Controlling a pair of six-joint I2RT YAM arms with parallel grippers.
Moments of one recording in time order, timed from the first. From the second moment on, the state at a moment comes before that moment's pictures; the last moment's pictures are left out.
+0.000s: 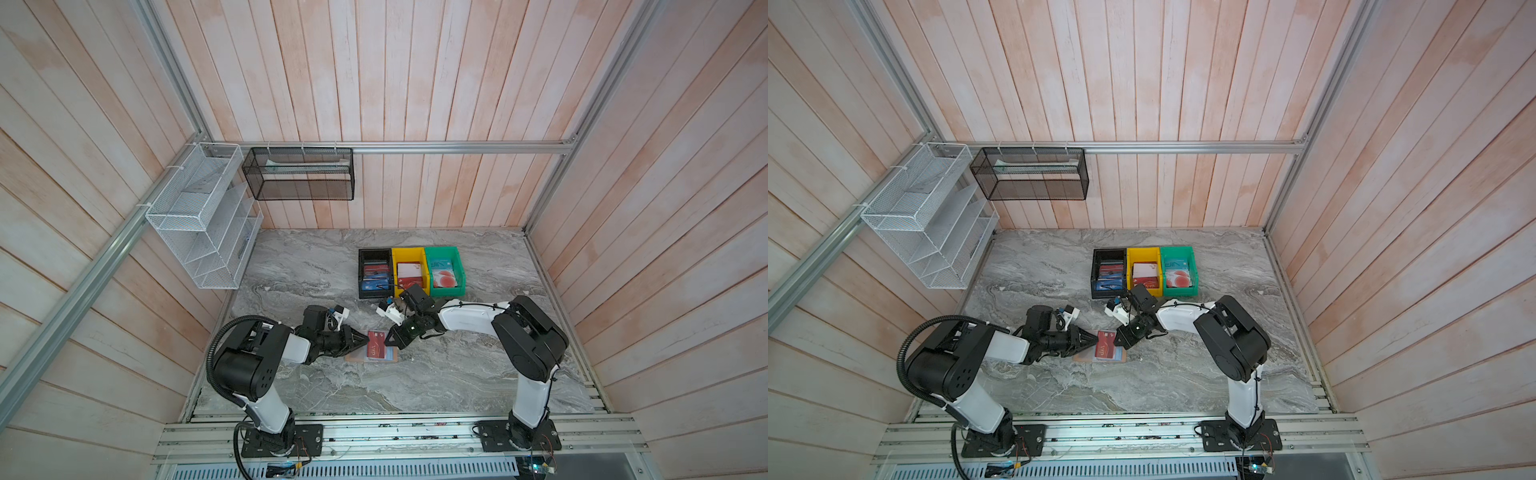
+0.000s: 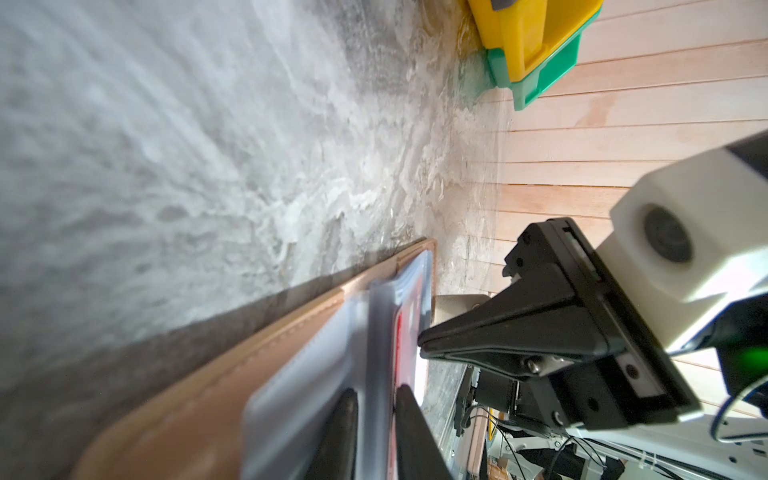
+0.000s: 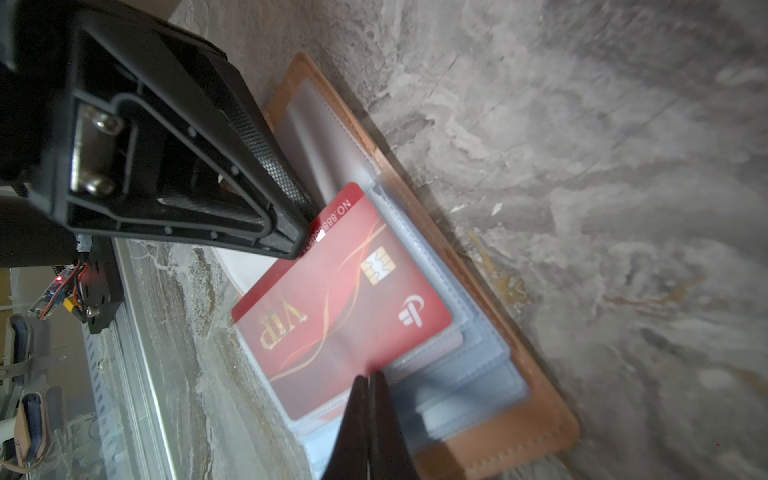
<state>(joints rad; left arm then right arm) -0.26 1.69 0.43 0.46 0.88 -0.76 0.76 1.90 1.07 -0.28 -0.58 0.08</state>
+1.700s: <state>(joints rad) -0.27 1.60 0.46 0.26 0.80 -0.71 0.76 1.91 1.08 -0.28 -0.59 0.08</state>
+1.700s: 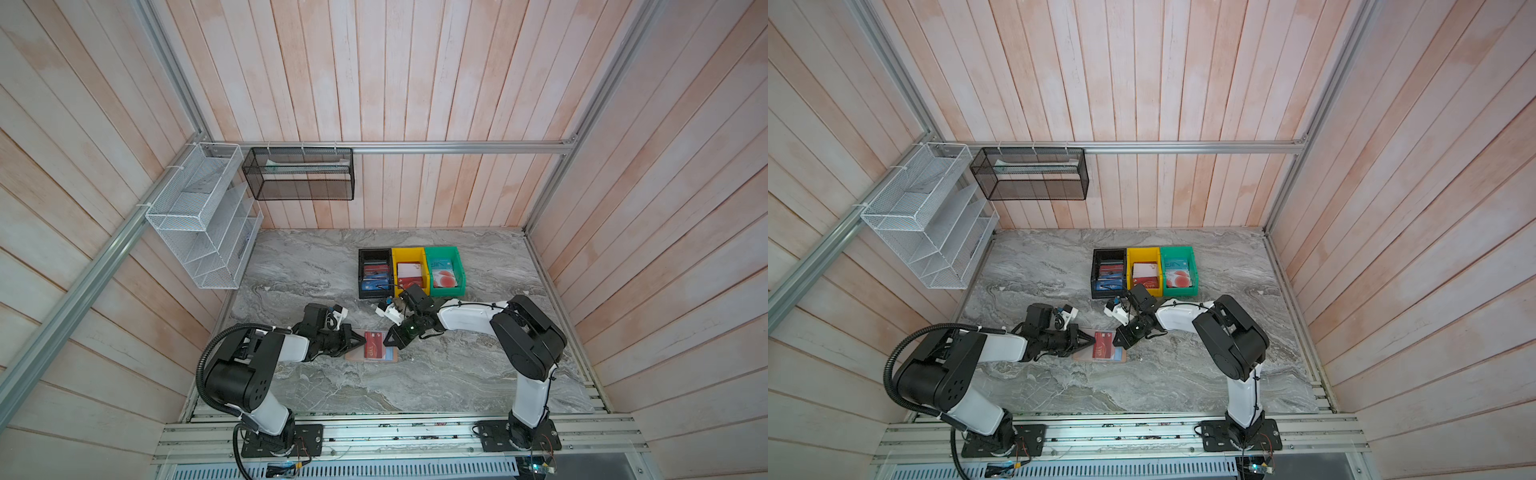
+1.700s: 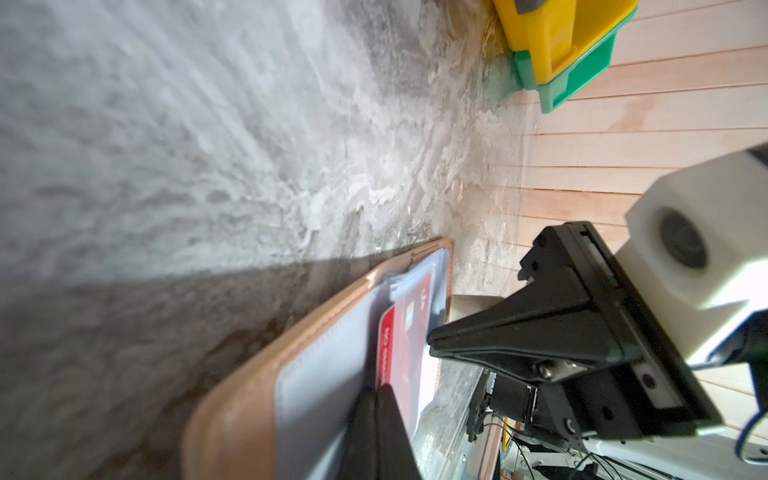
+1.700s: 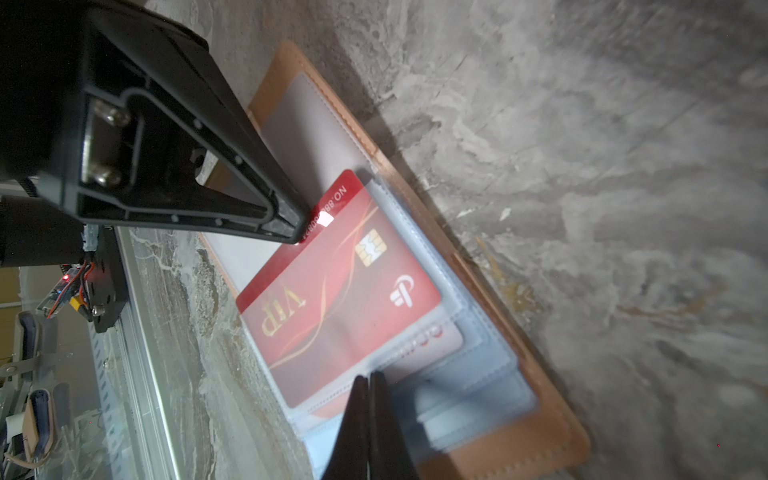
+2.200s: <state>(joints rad) -0.21 1.37 0.44 0.09 0.73 -0.71 0.76 1.89 1.08 -0.31 -0.62 0.08</state>
